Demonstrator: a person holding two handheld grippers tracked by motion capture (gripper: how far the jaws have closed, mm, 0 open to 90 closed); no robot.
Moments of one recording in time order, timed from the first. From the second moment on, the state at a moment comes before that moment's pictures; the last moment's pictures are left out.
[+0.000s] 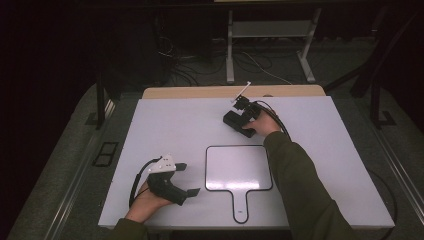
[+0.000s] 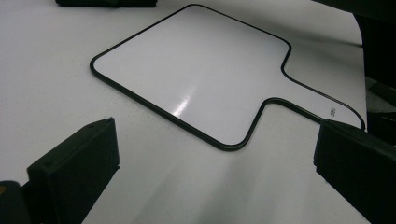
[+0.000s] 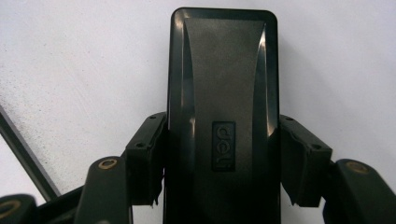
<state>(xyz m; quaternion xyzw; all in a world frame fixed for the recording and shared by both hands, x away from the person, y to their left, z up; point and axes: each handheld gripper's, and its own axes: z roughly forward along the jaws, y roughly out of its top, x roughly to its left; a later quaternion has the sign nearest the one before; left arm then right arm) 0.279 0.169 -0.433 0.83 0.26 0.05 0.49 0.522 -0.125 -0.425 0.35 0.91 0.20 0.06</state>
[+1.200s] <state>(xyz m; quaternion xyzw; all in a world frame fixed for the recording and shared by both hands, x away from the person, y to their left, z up) 0.280 0.168 -0.439 0.84 0.26 0.06 0.48 0.504 -0.144 -0.396 0.36 0.88 0.31 0.07</state>
